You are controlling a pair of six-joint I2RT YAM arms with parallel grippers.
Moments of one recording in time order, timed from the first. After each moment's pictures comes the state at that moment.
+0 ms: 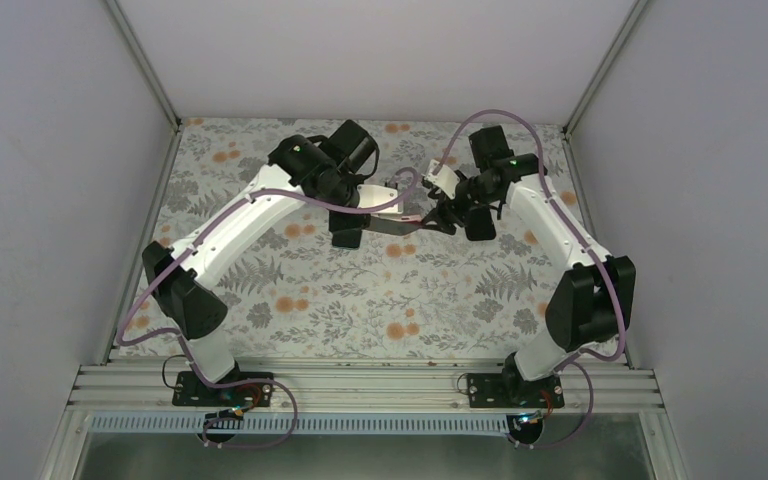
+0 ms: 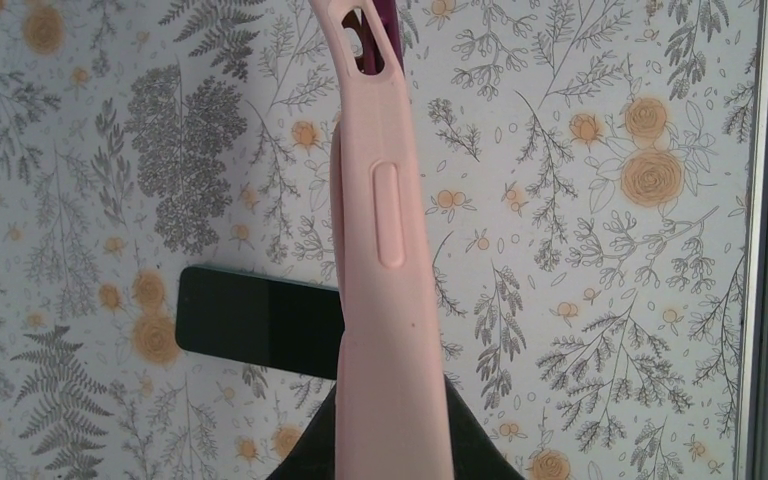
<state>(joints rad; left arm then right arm) -0.75 1.75 1.89 -1.31 0.18 0.79 0.29 1.60 1.42 -0.95 -0.60 -0.84</state>
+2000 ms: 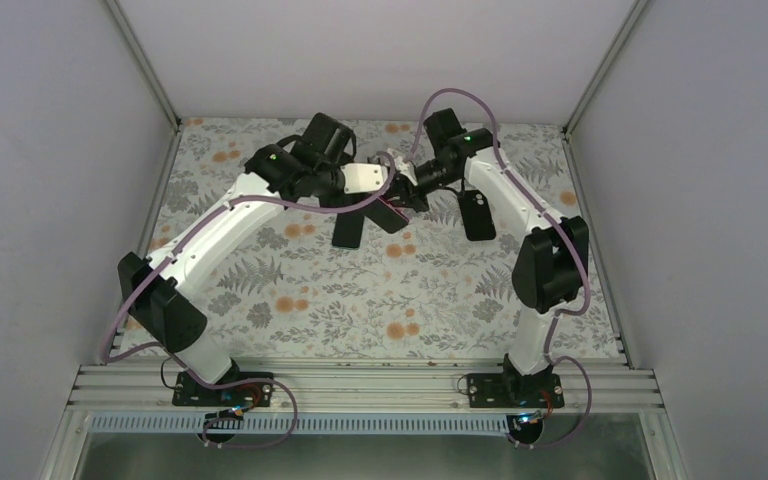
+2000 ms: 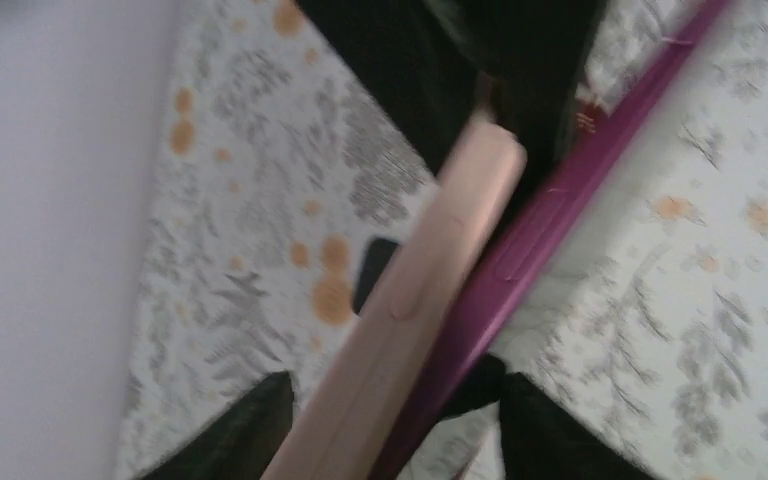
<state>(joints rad) -0.66 1.63 1.70 -0.98 0.02 0.79 0.44 1.90 1.75 -1.07 -1.00 -1.11</state>
